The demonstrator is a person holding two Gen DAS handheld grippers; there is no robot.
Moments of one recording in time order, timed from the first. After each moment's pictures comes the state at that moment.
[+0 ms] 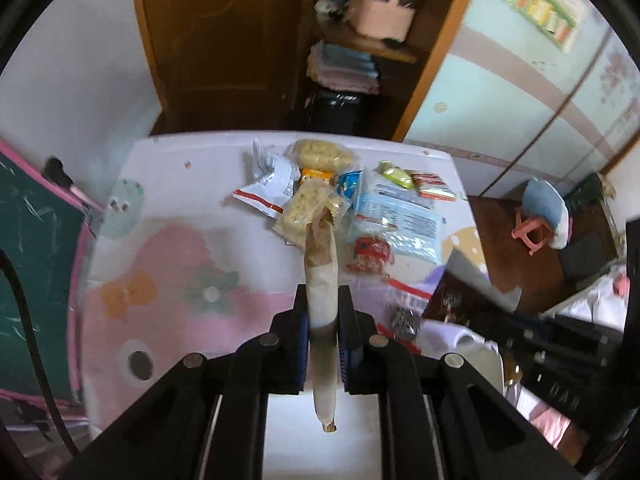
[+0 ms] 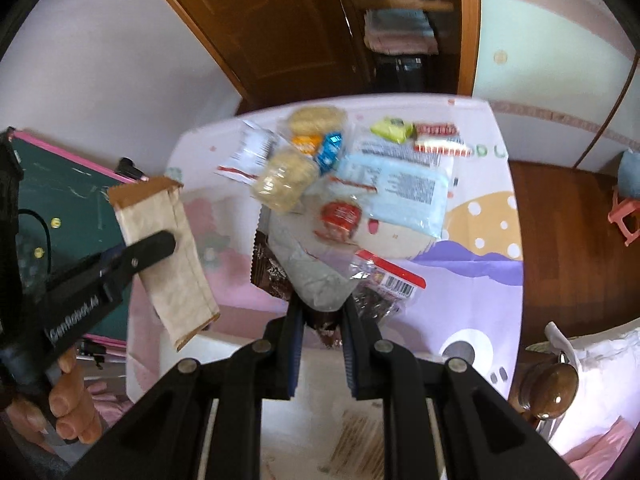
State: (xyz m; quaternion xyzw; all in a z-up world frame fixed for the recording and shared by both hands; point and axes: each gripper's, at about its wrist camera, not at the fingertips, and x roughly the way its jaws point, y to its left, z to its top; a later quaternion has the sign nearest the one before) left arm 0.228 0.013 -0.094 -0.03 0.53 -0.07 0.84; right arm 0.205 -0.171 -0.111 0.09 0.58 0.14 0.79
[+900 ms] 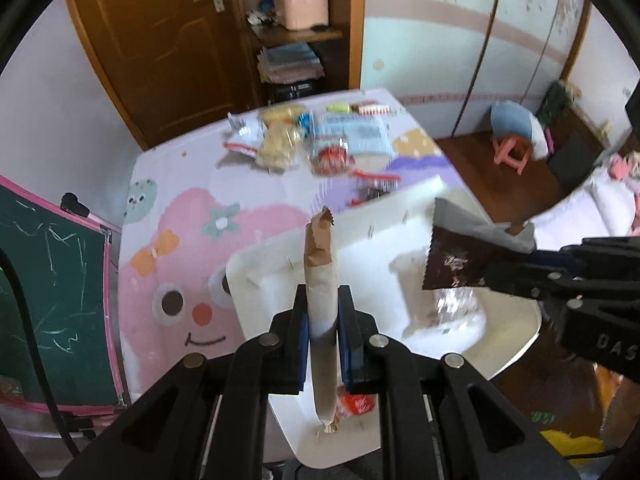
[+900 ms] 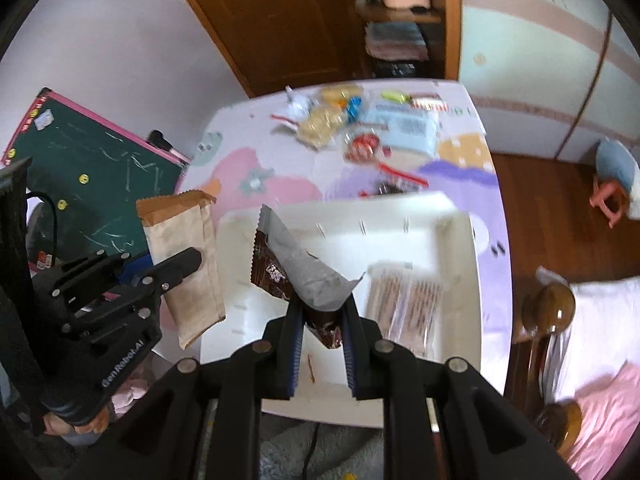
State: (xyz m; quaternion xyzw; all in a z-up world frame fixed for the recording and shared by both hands) left arm 0.054 0.005 -0.089 0.11 0.52 -0.14 0.84; right arm 0.036 -0.145 -0.081 0.09 0.59 0.11 0.80
